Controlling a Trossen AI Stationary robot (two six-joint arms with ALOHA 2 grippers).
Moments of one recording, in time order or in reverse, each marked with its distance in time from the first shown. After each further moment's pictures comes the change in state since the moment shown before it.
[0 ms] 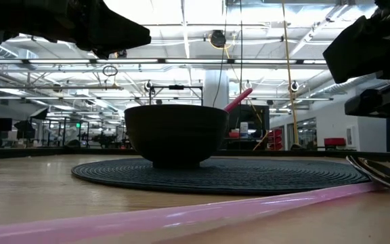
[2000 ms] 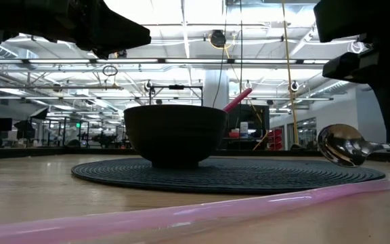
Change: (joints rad) left arm 0.000 0.000 0.000 0.001 -0.007 -0.003; right arm 0.033 -0.003 0.177 -0.207 0.178 -0.079
